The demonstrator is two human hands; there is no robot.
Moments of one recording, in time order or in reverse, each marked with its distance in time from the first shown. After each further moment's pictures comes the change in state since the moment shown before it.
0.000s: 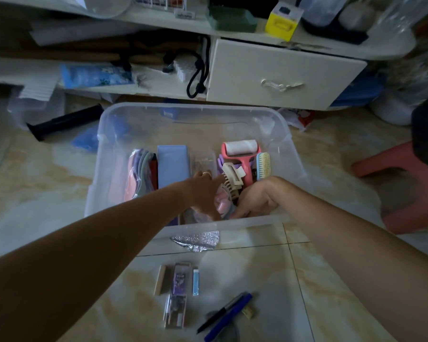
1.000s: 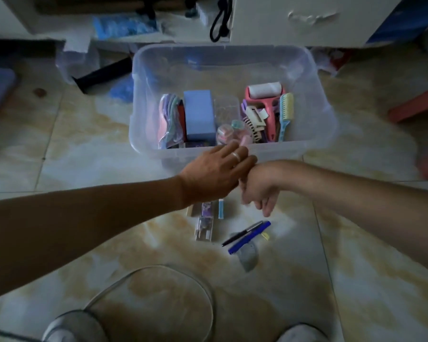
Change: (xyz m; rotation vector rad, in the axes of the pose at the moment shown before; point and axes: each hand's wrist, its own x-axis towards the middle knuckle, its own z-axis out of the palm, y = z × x) left_hand -0.134 0.044 0.059 0.314 0.691 0.414; right_hand -0.059 -0.015 0.154 -0.301 0.293 -0.020
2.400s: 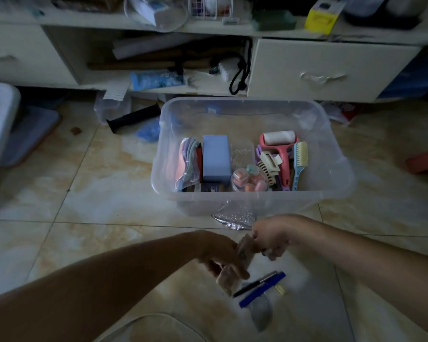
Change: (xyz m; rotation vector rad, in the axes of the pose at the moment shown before) left_hand -0.018 0.014 0.043 -1.190 -1.099 -0.945; right_hand 0.051 0.013 0.007 0.077 -0.083 -0.074
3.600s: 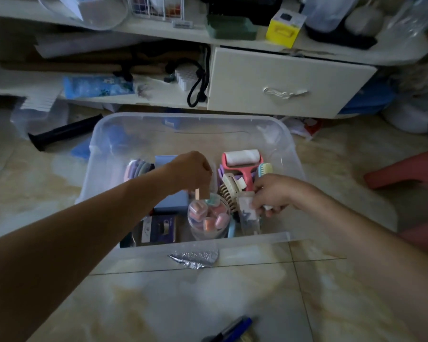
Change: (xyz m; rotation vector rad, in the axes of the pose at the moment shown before) left_hand -0.010 0.133 -0.164 0.117 0.770 0.284; right_hand -0.001 0.057 -0.163 0.115 0.457 -0.044
